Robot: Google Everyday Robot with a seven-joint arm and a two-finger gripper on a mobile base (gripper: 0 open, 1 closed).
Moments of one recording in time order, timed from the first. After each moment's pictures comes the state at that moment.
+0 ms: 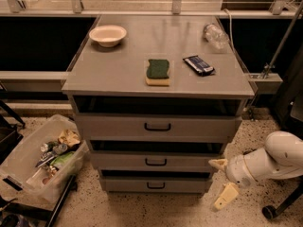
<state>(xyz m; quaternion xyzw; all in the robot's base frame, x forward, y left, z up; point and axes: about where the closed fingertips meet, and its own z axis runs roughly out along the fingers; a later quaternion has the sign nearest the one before) 0.443 -0.216 0.555 -0.53 0.76 0.30 0.22</state>
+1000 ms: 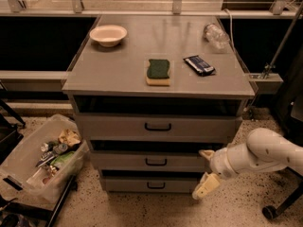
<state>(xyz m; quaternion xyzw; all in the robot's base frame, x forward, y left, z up) 0.485 -0.181 0.544 -0.52 0.77 0.26 0.25</state>
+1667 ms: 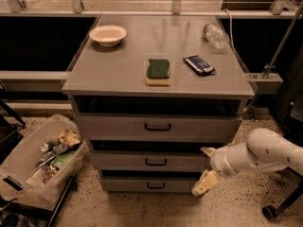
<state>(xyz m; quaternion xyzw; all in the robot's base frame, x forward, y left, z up) 0.505 -0.186 0.541 -0.51 0.78 0.23 0.27</state>
